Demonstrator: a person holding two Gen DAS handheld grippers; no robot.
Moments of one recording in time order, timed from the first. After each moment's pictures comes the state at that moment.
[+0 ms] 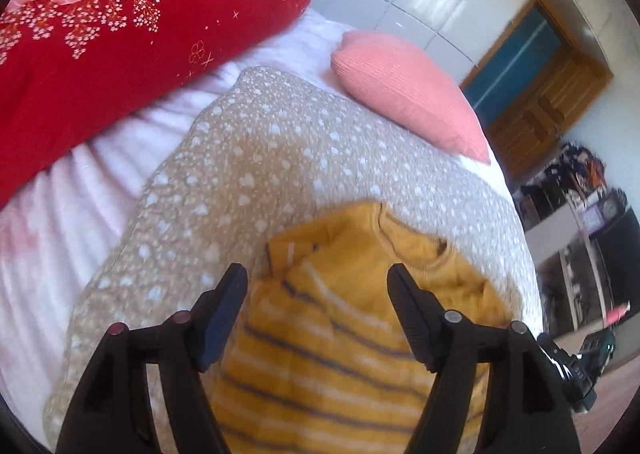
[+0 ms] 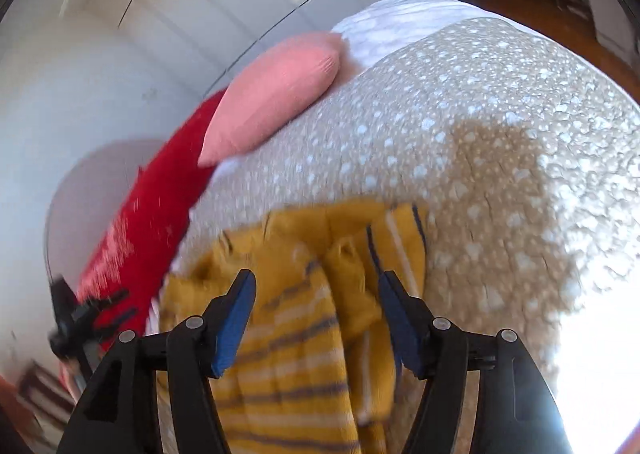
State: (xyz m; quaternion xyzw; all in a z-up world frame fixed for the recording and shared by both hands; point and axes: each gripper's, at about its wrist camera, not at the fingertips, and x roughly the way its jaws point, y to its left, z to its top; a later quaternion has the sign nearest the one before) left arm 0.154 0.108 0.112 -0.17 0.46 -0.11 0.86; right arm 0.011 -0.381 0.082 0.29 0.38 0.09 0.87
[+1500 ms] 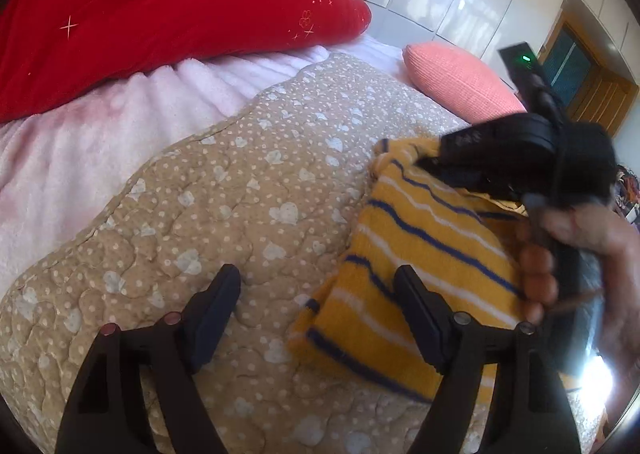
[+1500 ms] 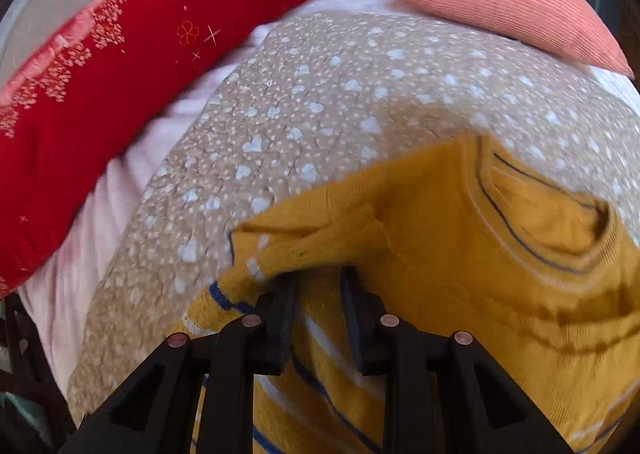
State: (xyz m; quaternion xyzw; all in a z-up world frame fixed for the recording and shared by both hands) left arm 0.055 0.145 0.006 -0.18 0.39 -0.01 0.90; right arm 0.204 -0.059 0.027 0.03 0.52 0.14 0.84
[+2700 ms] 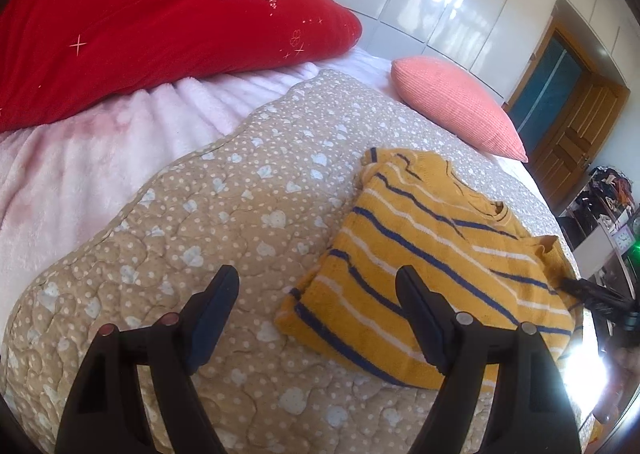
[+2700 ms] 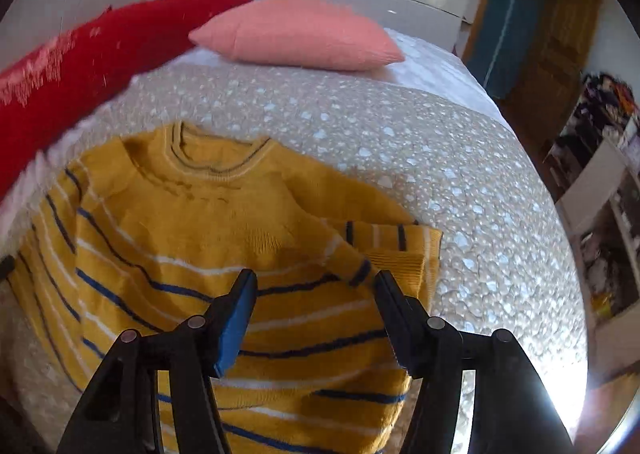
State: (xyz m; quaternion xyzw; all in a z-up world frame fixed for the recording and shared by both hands) left arm 0.038 0.142 0.026 -0.18 0.37 -0.02 0.91; right arm 0.067 -0.252 0.063 -0.11 0.46 -0.03 0.88
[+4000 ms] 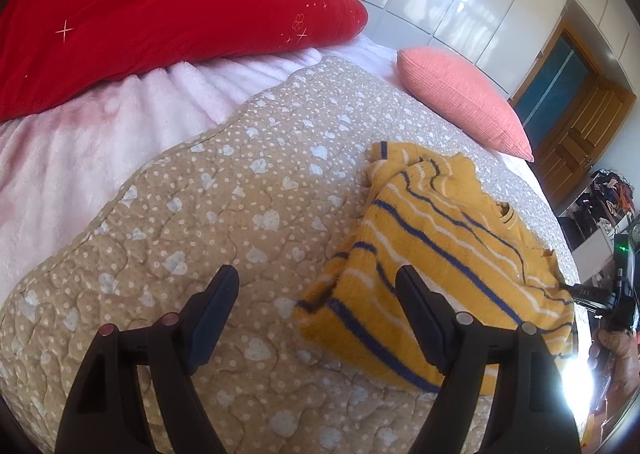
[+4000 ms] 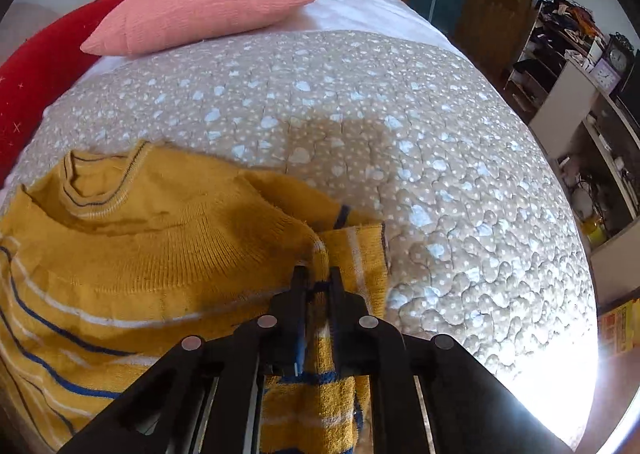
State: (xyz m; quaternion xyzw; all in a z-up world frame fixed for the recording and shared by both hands) left arm 0.059 0.143 0.019 -0.20 0.39 -0.03 0.90; right arm 0.096 -0.325 0.045 0.02 0.50 -0.12 0.86
